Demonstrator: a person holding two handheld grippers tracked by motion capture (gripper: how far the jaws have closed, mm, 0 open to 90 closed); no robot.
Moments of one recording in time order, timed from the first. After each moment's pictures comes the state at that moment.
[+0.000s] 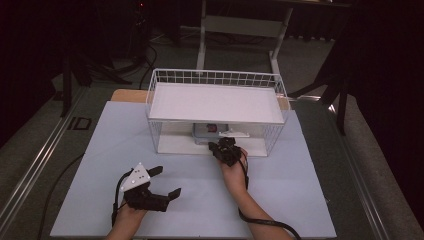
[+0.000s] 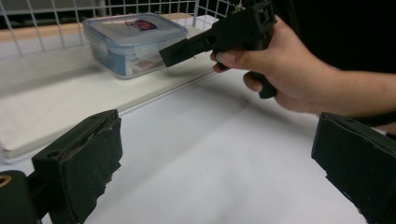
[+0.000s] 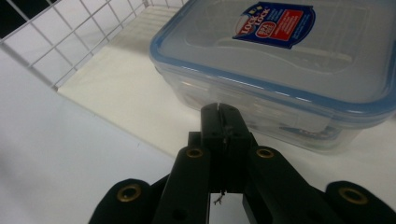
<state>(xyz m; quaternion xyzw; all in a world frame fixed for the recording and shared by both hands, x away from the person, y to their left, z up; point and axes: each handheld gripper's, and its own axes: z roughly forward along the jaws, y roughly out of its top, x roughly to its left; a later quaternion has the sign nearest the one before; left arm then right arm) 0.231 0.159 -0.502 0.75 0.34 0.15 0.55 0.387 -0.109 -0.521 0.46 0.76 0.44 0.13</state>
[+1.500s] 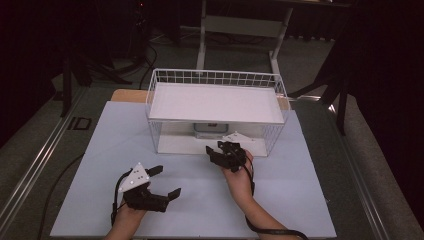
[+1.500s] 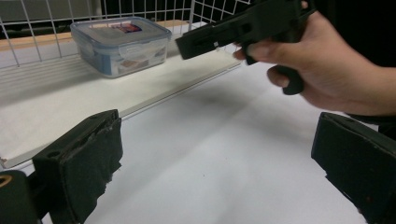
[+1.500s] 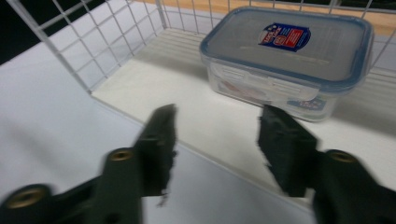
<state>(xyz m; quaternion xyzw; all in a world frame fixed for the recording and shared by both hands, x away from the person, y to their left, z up) 0.230 0.159 -0.500 0.74 0.33 0.15 0.56 0.351 -0.118 -0.492 0.43 0.76 0.46 0.17</state>
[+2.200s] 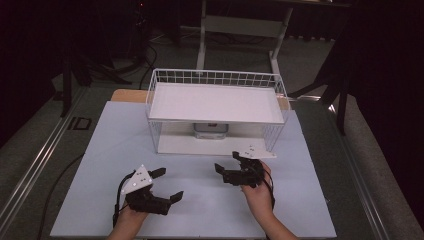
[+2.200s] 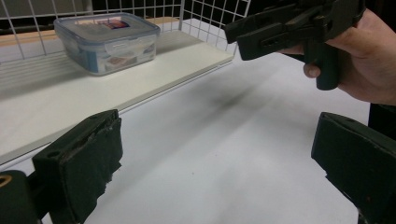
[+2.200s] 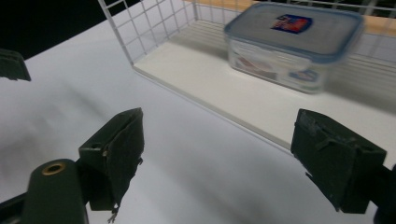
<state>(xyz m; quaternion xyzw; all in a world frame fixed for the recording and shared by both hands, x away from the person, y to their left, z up) 0.227 0.154 -0.502 0.75 0.32 0.14 0.56 0.307 -0.166 -0.485 0.38 0.78 0.49 0.14</state>
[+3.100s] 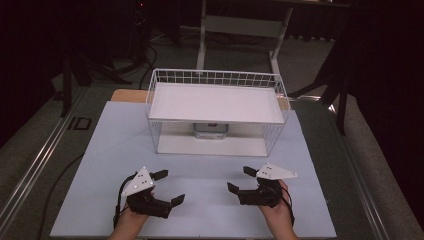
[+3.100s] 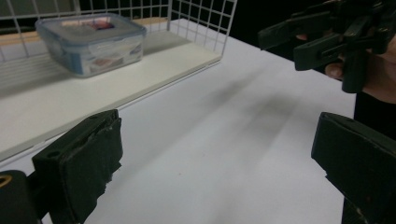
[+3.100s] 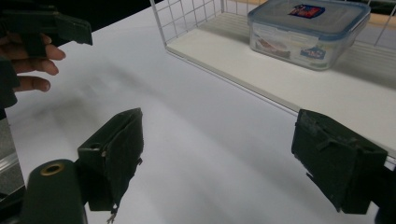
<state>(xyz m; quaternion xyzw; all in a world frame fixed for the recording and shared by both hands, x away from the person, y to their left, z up) 0.222 0.150 -0.501 0.75 0.30 0.13 0.57 0.259 -0.207 -0.483 0.33 0.79 0.51 0.12</state>
